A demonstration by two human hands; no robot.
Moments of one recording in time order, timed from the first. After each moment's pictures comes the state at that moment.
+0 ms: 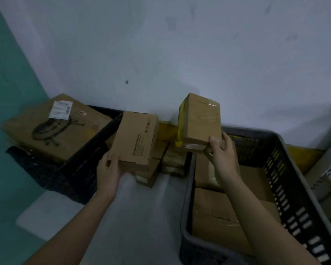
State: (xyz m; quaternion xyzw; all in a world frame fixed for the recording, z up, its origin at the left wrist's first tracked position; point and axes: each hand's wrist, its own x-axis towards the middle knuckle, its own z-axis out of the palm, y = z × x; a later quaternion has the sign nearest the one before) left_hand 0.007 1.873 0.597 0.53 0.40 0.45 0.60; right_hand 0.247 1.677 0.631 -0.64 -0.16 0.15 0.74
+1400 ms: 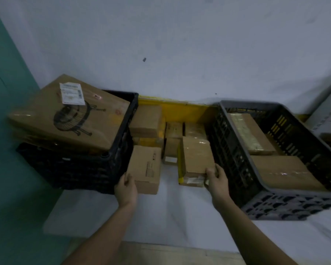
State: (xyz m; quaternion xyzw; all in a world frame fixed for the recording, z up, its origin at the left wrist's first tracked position) left_hand -0.135 2.001 0.476 0.58 0.49 0.25 0.60; right_hand 0.004 1.780 0.518 -0.75 0.03 0.13 0.64
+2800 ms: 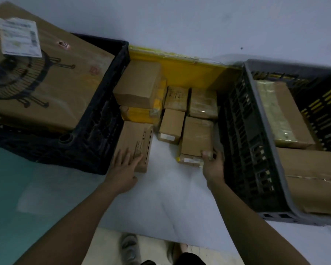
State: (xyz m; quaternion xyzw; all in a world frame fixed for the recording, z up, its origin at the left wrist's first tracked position) left_hand -0.083 2.032 0.401 0.94 0.23 -0.21 0.11; right_hand 0.109 1.801 0.404 -0.82 0.07 0.16 0.55
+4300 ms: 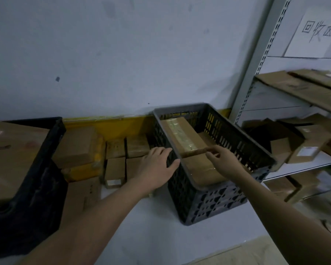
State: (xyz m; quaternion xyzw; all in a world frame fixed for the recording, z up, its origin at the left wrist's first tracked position) left_hand 0.048 1.830 0.607 0.98 -0.03 0.02 0.20; right_hand 0.126 1.593 0.612 -0.93 -0.09 0.01 0.35
